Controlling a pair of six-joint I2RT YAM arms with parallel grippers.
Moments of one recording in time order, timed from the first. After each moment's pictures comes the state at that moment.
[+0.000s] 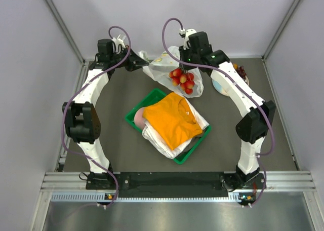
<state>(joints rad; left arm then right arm) -0.08 1.86 1.66 -0.22 0.85 -0.77 0.53 1.91 2.04 -0.70 -0.02 0.12</state>
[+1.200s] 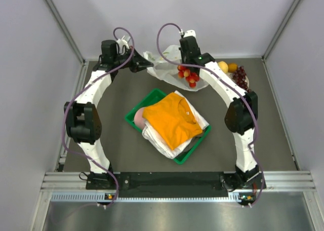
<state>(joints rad) -0.11 1.85 1.63 -0.15 0.90 -0.84 0.53 2.12 2.09 -0.56 0.42 0.11</state>
